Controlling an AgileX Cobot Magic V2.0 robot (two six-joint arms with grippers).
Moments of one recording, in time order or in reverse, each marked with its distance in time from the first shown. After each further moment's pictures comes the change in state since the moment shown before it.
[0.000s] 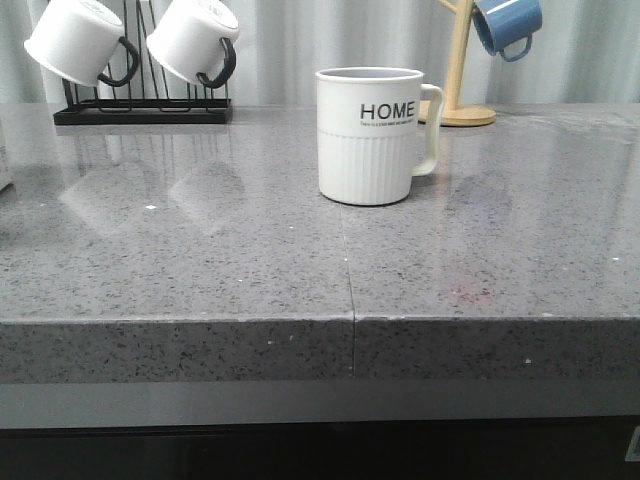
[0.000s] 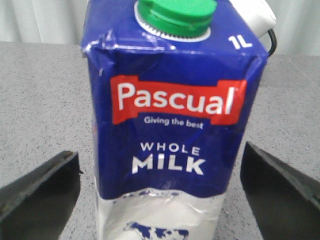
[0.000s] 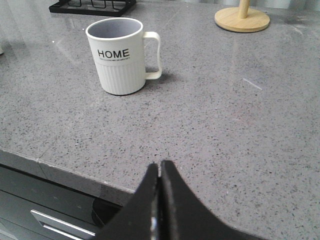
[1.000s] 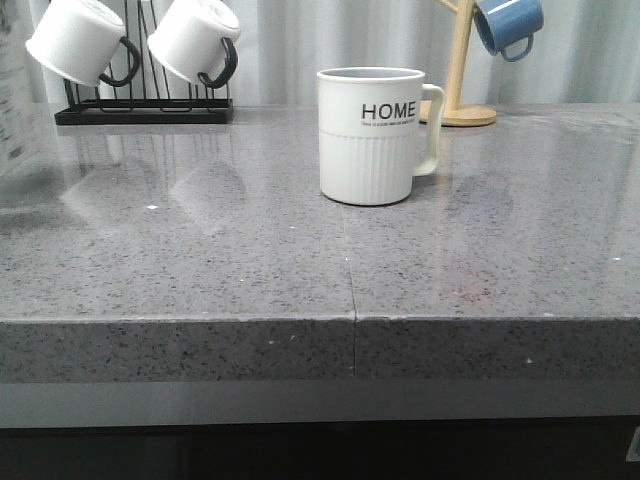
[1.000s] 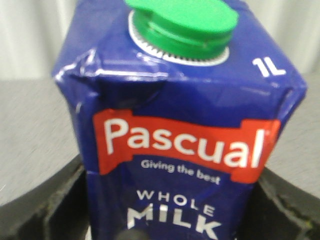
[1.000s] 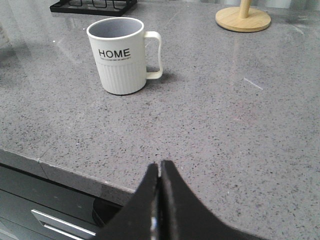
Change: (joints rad) left arm -0.094 0.093 -0.106 0.035 -0.075 0.015; right arm 0.000 0.000 0.000 0.000 0.000 0.000
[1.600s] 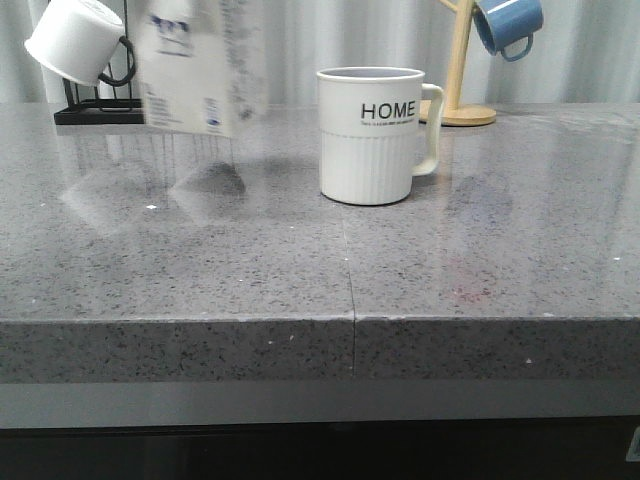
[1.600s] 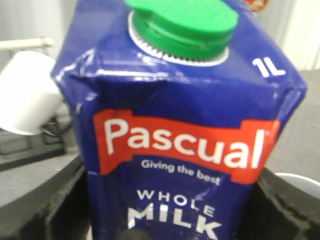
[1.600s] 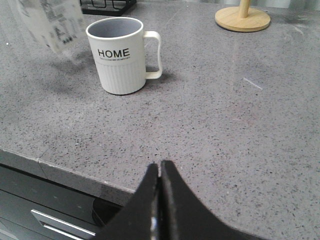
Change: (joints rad) left arm -0.373 0.253 -0.277 -0.052 -0.014 0.011; right arm 0.000 0.000 0.000 0.000 0.000 0.000
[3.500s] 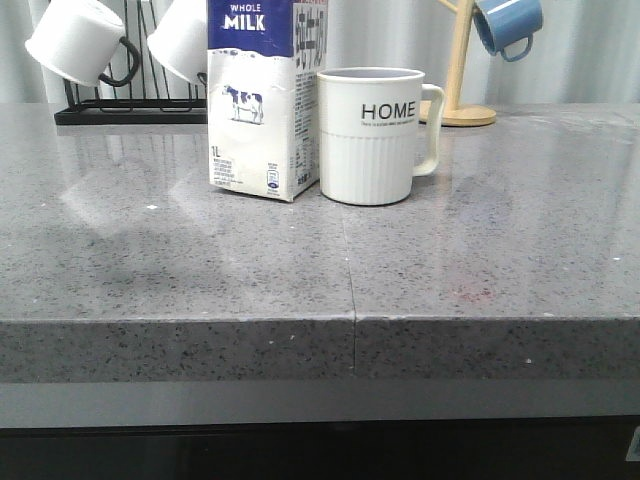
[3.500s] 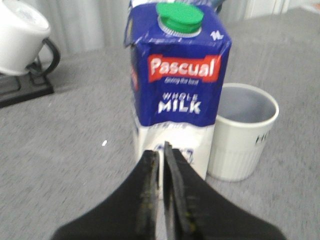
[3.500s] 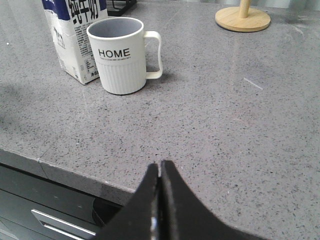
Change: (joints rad) left arm -0.009 -0.365 0.199 -0.098 0.354 0.149; right arm 0.000 0.000 0.000 0.000 0.000 0.000
